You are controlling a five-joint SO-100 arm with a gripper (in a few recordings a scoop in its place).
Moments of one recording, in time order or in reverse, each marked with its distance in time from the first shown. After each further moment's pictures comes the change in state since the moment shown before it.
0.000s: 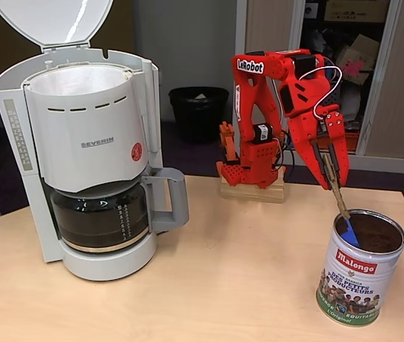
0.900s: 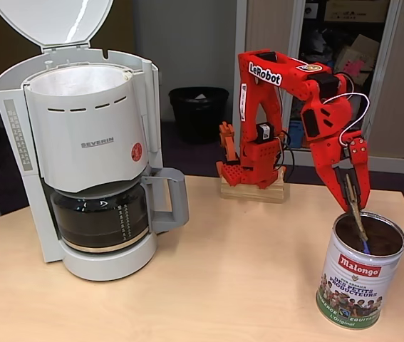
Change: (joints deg) arm -9.1 -15.8 -3.1 -4.2 3.4
